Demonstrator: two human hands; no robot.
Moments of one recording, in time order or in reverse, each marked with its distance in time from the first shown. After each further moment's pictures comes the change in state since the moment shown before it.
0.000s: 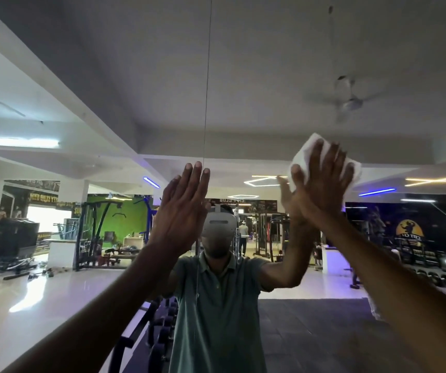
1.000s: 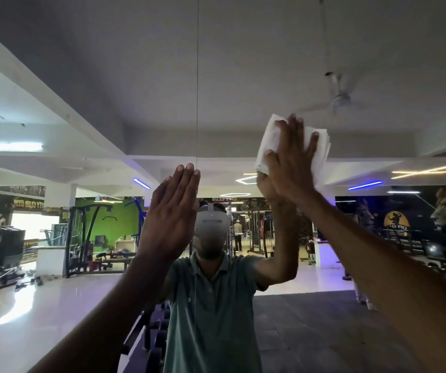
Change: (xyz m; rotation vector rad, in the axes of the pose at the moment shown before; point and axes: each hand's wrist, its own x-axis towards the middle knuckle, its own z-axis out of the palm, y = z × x) left_hand -0.002 -0.005 0.002 -0.050 0.131 0.030; right_hand 0.030 -0.060 -0.003 0.092 -0.032 -0.133
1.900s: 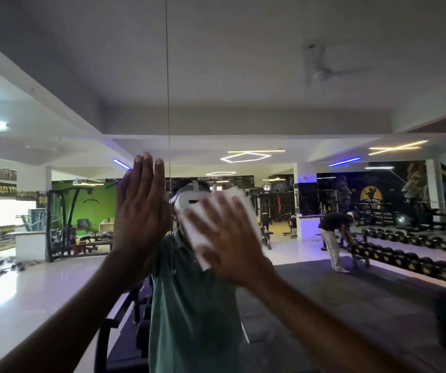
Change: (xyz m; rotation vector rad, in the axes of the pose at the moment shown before) left_hand -0.040 0.011 0.003 0.002 0.005 -0.107; right_hand -0.196 -0.024 0.024 -0.046 -0.189 -0.524
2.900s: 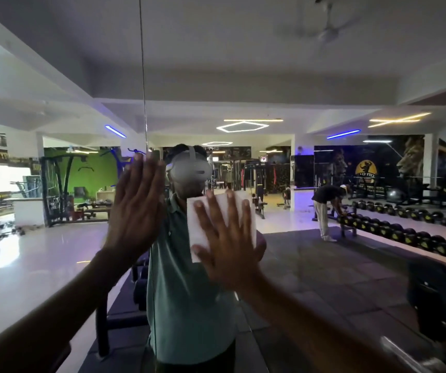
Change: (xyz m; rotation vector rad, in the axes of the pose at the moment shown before) left_hand -0.066 0.041 -0.003 -0.015 -0.151 0.075; right_hand -0.092 -0.023 0.006 0.061 -0.065 0.166
